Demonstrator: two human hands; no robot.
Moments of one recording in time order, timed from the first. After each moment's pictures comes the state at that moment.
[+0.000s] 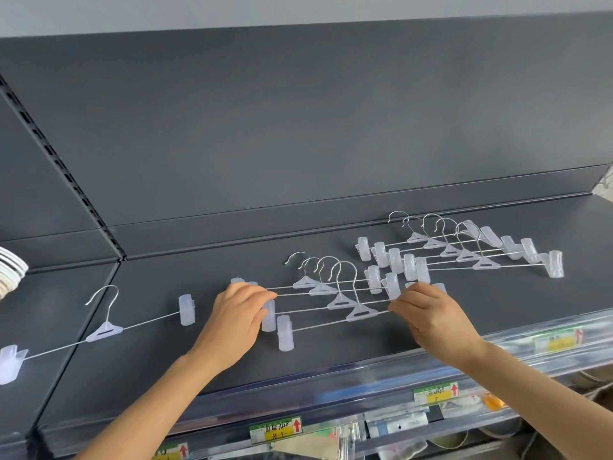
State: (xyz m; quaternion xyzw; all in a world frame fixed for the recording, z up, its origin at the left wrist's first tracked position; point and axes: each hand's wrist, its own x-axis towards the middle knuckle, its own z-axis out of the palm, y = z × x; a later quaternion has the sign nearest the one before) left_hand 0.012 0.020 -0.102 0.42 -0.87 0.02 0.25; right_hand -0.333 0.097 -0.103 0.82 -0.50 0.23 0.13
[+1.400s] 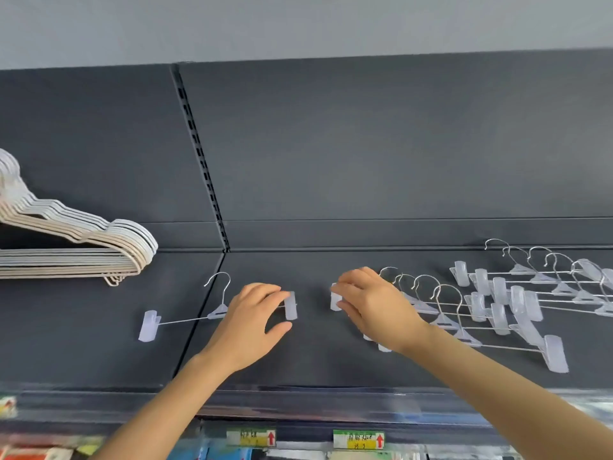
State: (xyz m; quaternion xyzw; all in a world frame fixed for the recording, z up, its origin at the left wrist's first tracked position) left_hand 0.143 0.038 -0.073 0.51 -0.83 -0.05 0.21; right_hand -0.109 0.030 -0.049 0.87 -0.42 0.25 0.07
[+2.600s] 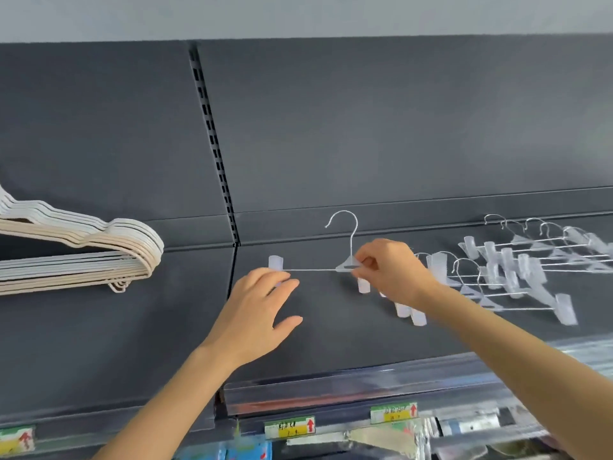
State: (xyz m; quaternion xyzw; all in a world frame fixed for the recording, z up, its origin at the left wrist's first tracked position) left_hand 0.215 0.032 -0.059 0.43 -0.88 0.06 0.18; right_hand -0.041 0.030 -0.003 0.74 -0.63 0.21 -0.13
